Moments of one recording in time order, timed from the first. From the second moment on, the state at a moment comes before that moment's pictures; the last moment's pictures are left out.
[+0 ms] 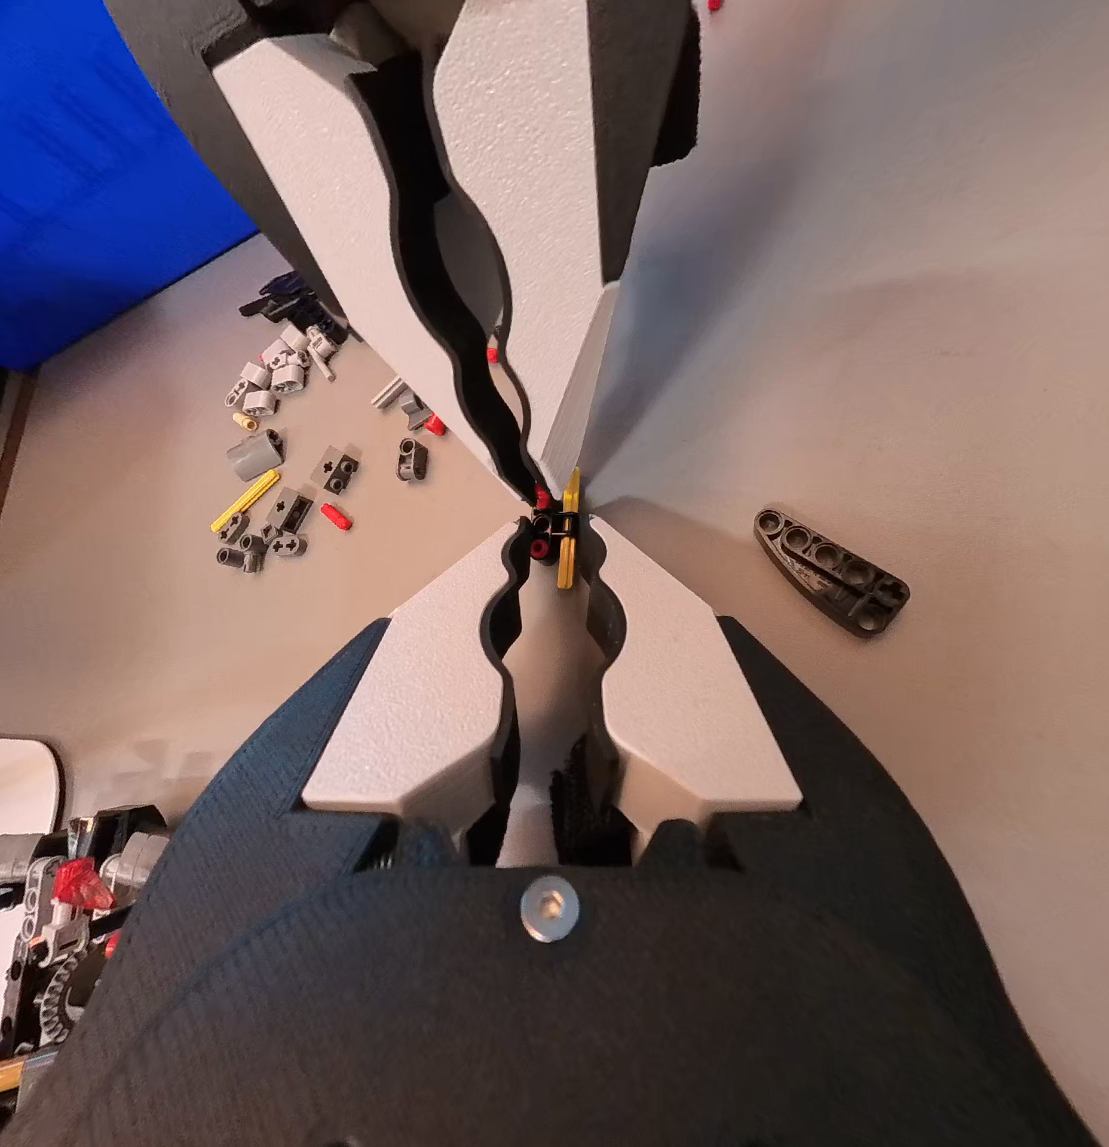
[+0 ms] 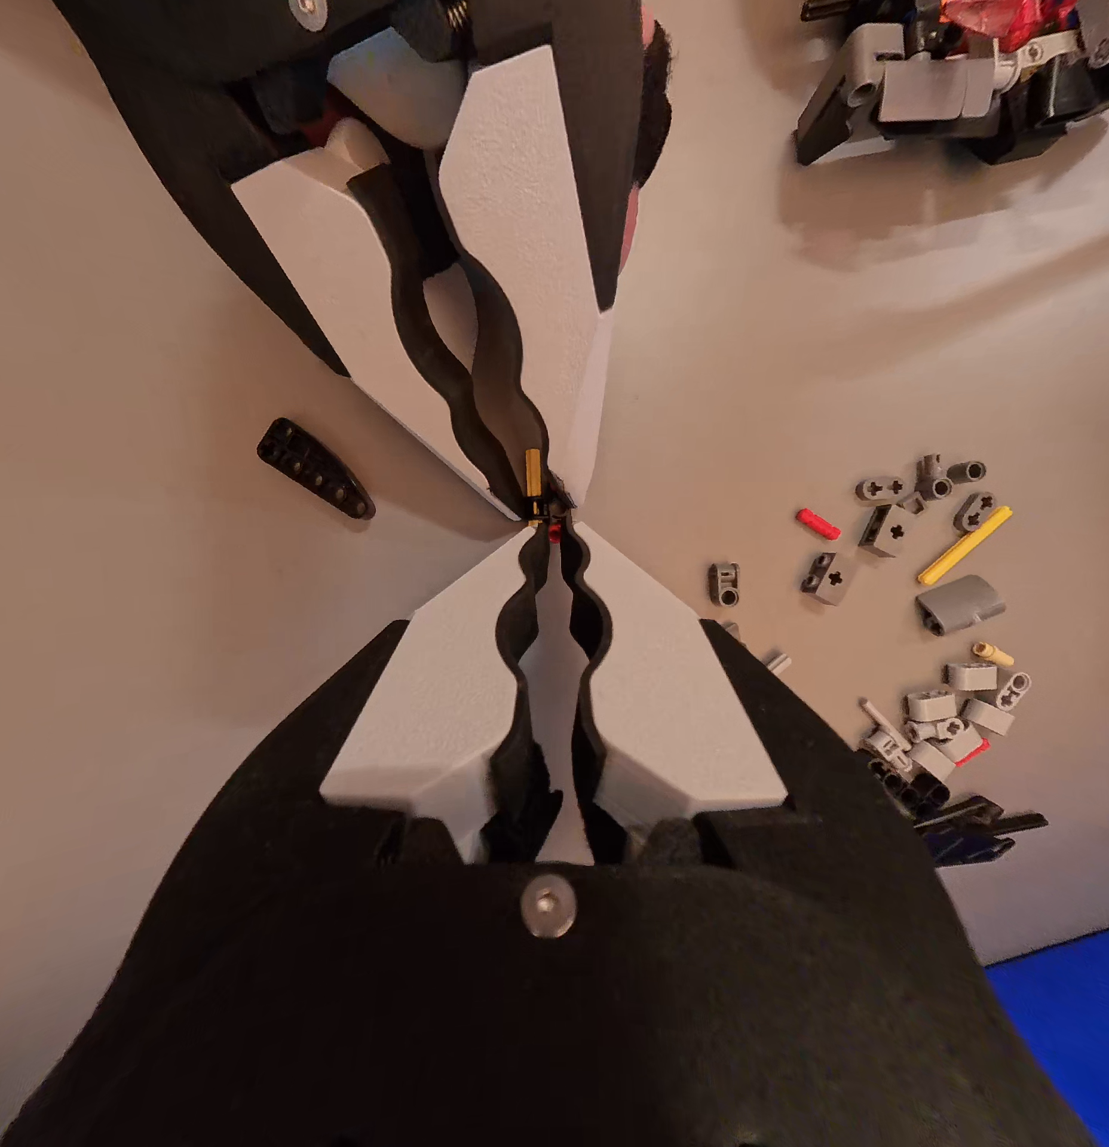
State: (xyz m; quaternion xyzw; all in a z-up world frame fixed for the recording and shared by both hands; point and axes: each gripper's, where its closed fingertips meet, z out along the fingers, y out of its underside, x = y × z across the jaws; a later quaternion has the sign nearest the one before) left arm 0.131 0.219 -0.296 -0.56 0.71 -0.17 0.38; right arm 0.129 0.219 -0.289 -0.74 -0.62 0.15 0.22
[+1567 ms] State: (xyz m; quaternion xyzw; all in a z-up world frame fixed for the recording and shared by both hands) left arm 0.131 0.218 -0.296 -0.56 0.71 -0.17 0.38; right arm 0.134 0.229 -0.292 -0.80 -0.45 0.34 0.22
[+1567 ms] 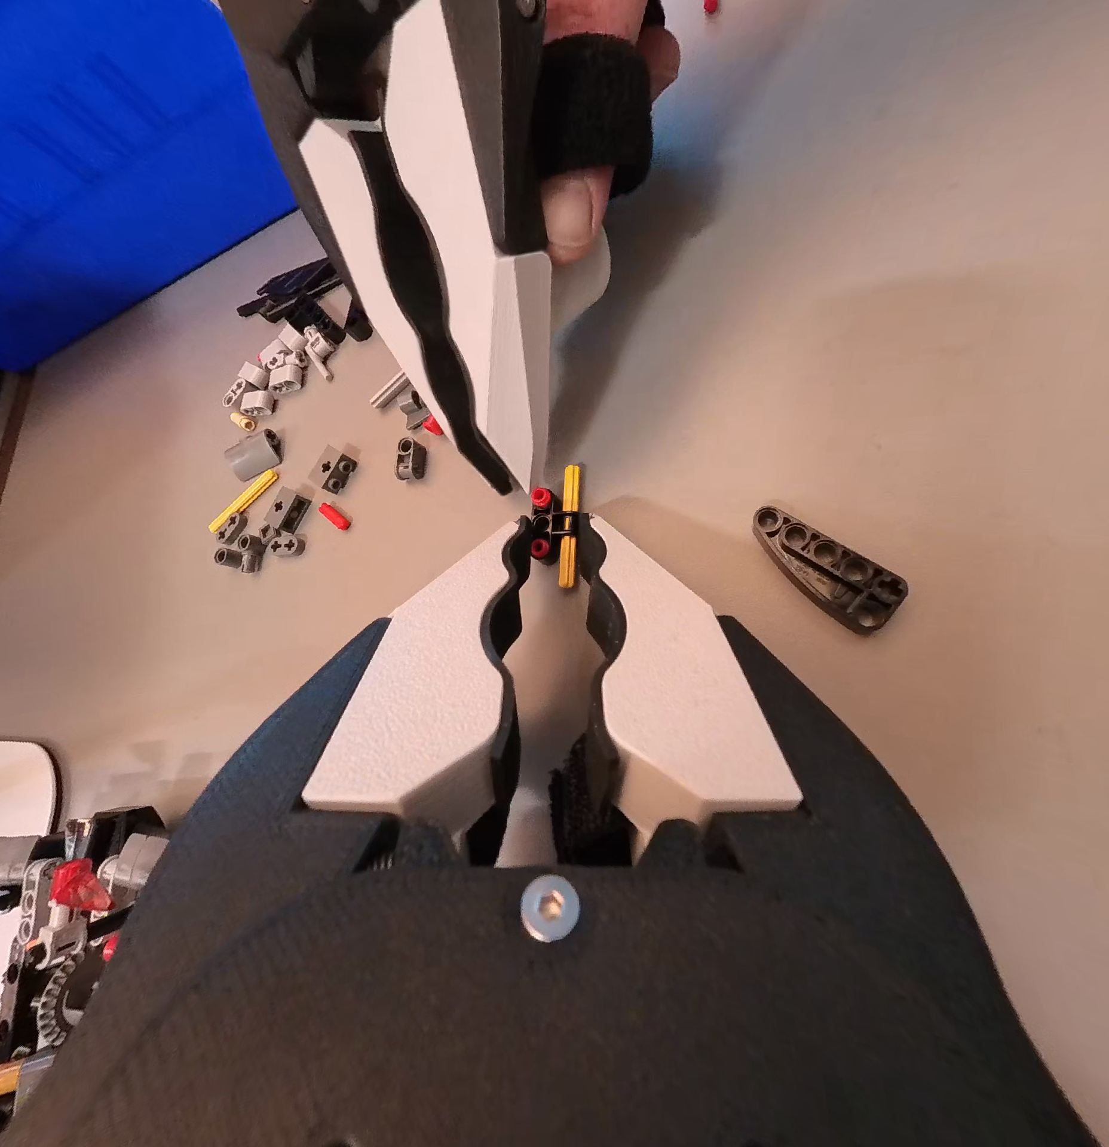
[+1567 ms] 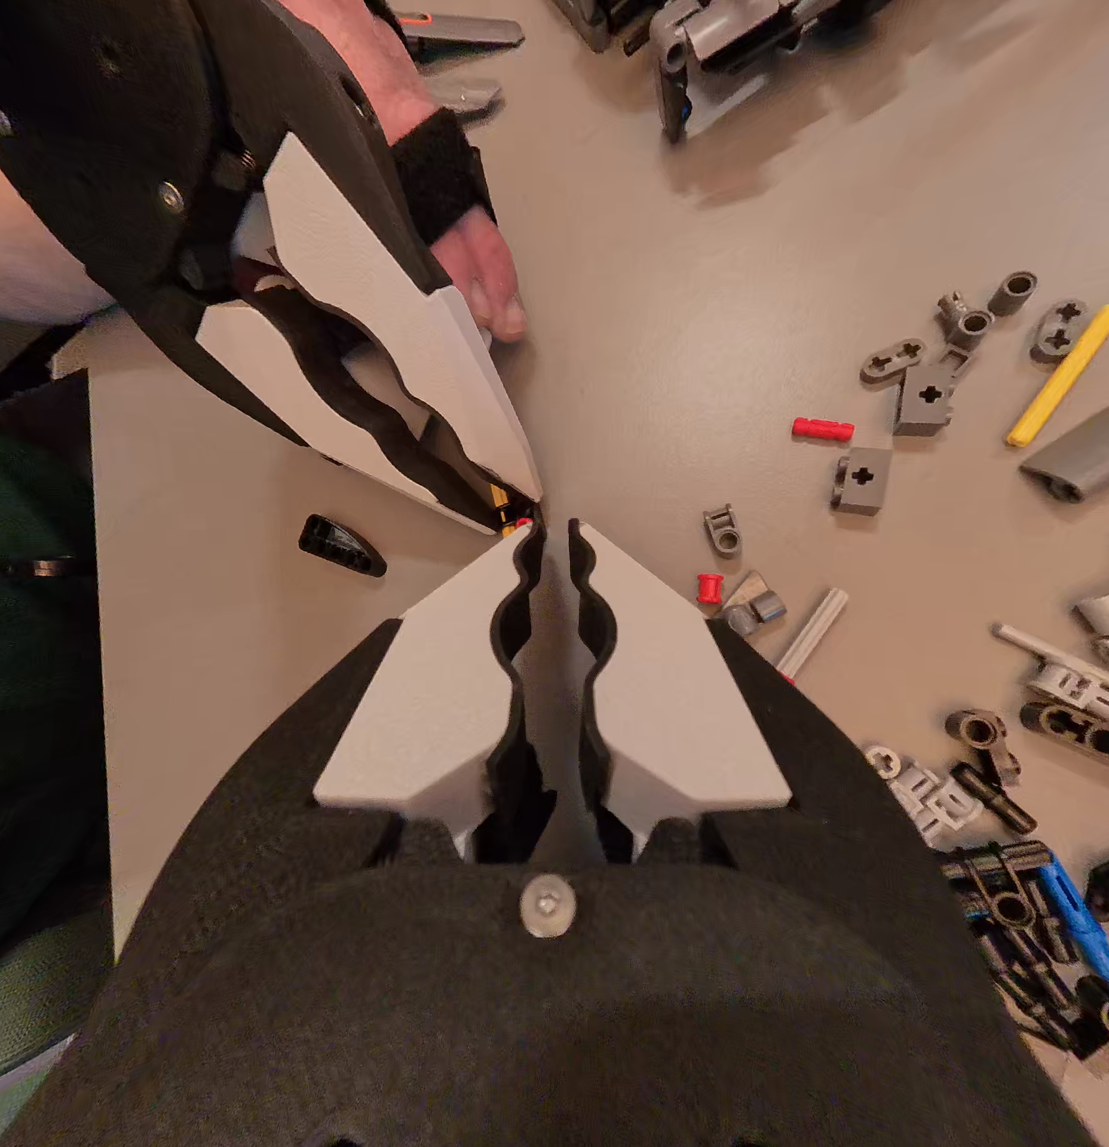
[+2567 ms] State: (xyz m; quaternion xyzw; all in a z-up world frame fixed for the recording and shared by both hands) left arm 0.131 0.218 -0.296 -0.56 0.71 -0.17 0.38; right arm 0.130 0.223 -0.291 -0.79 -0.49 0.31 0.20
